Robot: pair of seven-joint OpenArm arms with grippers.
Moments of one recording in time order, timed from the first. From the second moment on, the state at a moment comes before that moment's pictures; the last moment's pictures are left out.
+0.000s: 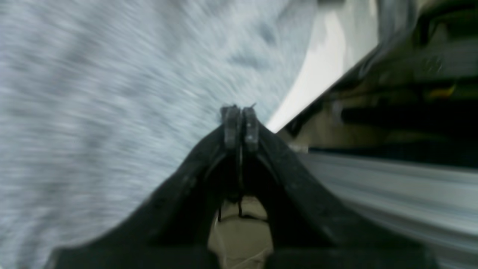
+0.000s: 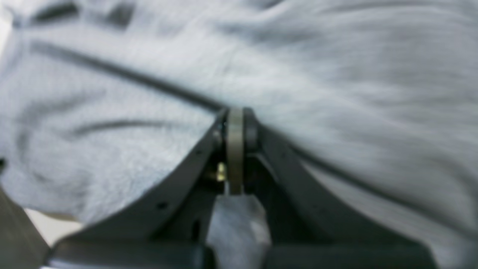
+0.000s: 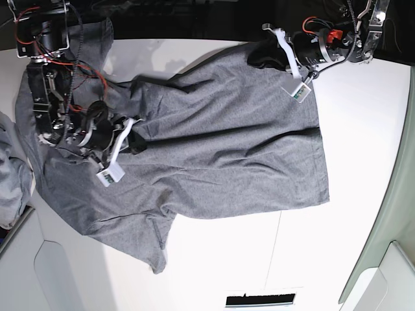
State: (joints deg) left arm 22.6 -20.3 3.3 89.5 -41.1 -37.8 43.8; right arm 8.0 14.3 -7.7 69.0 23.8 34.1 -42.2
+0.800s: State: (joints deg) left arm 8.1 -30.4 3.5 71.9 -35.0 -39.6 37.2; right arm 22.2 12.2 -14.9 48.3 14.2 27.6 -29.1
